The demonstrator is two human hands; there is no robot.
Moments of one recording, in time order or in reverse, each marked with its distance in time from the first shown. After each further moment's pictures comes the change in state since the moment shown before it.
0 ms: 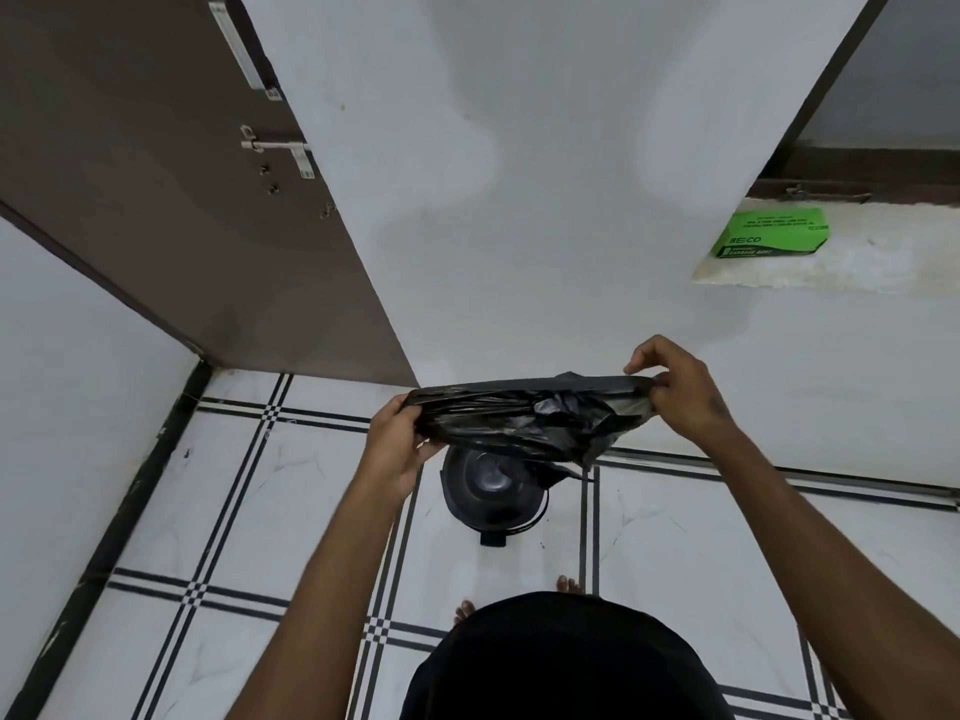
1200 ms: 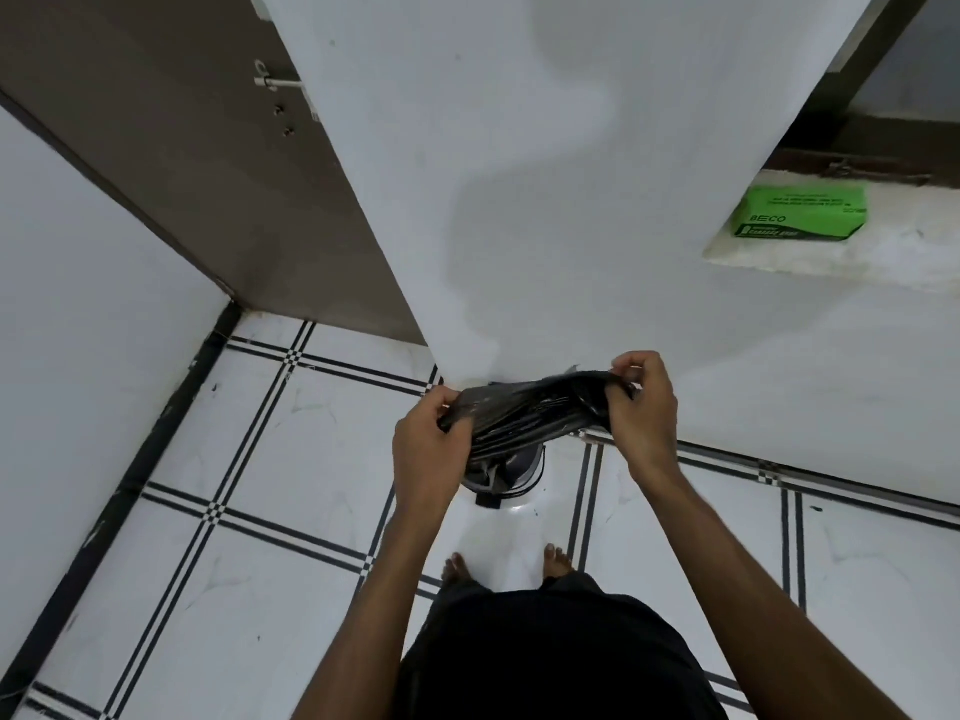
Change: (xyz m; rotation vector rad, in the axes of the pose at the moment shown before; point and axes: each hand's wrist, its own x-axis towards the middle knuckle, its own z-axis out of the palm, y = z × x) left_hand -0.068 -0.068 0.058 0.731 0.255 0.517; right_hand -0.044 0.002 0.031 0.387 0.177 0.126
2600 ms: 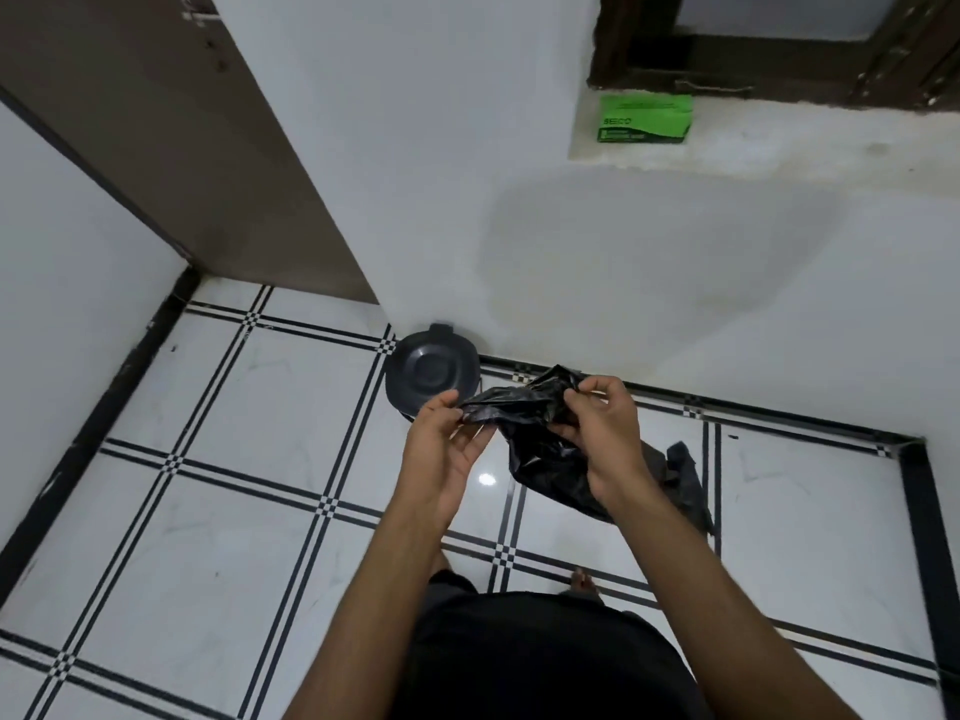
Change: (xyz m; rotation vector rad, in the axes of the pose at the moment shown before) left_hand -0.222 0.014 0.086 -1.175 -0.213 -0.608; right_hand -0.167 0.064 -0.162 0.487 -0.105 0.383
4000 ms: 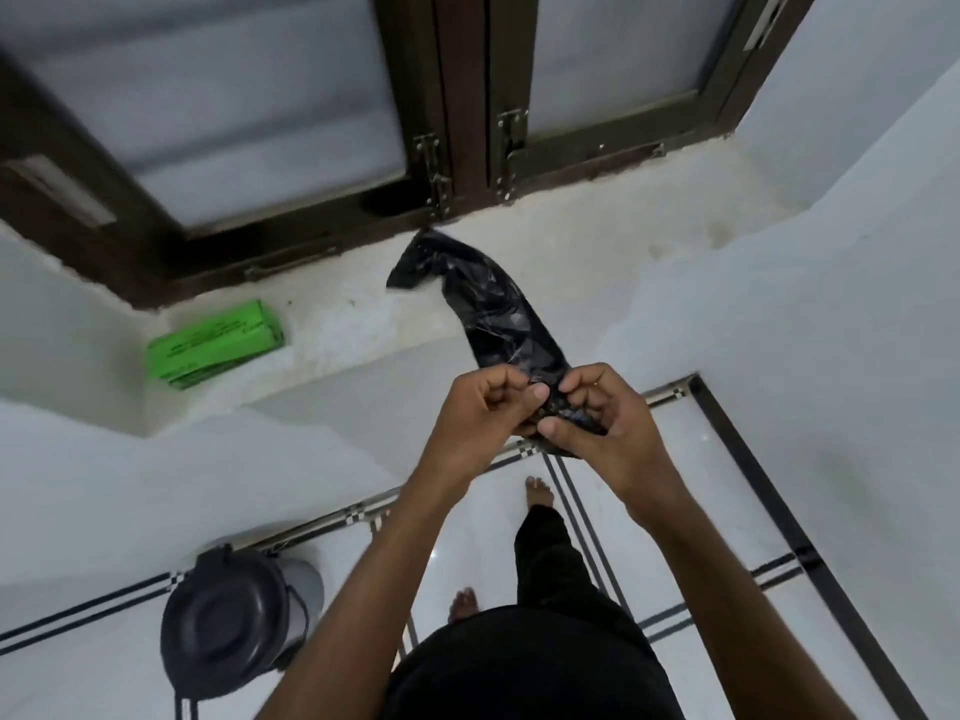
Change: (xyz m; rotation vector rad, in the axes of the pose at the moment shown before) left_hand 0.170 -0.190 0.464 1.091 -0.855 0.082; right_hand 0.193 -0.235 -0.313 -0.109 0.143 -0.394
